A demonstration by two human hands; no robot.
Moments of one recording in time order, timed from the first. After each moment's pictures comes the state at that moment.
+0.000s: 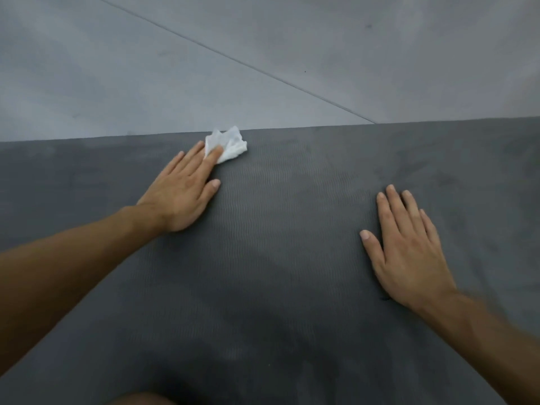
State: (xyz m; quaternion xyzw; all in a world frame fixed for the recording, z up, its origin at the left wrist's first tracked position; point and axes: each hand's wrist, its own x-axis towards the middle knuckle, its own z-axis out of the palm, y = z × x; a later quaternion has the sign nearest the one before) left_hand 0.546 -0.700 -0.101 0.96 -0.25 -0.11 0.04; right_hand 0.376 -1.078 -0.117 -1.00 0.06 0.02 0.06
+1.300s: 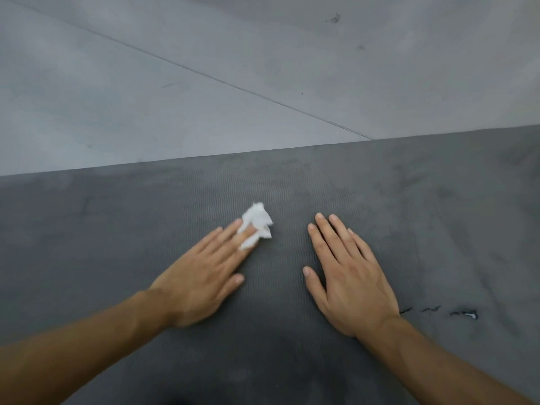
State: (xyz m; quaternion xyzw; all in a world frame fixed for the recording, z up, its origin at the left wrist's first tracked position) left_hand 0.455 -0.707 -0.099 0.89 -0.44 -0.11 0.01; right_hand 0.377 -0.996 -0.112 -0.99 -0.07 0.03 0.10
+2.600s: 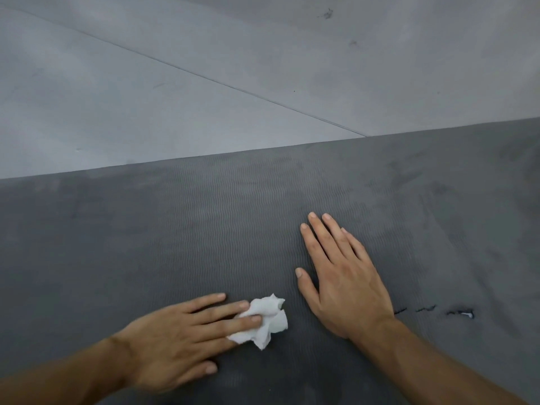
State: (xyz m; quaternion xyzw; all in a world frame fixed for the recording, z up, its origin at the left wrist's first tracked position) left_hand 0.406 -0.678 -0.090 0.74 -0.65 -0.09 -0.11; right_hand 0.376 -0.996 -0.111 -0.99 -0.06 0.03 0.10
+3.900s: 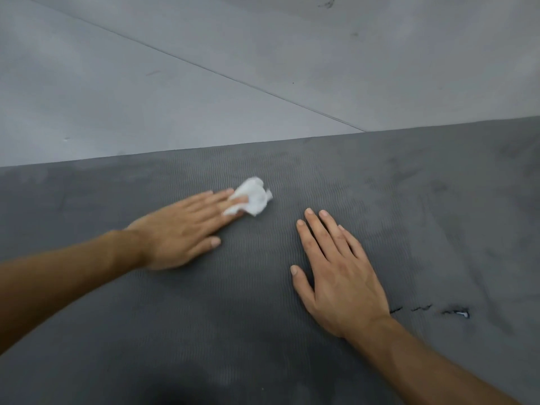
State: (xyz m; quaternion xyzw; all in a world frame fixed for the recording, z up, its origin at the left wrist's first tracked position) left_hand 0.538 -0.697 -0.097 0.85 -0.51 -0.14 -0.04; right_hand 0.377 -0.995 -0.110 -0.99 -0.07 0.04 0.09
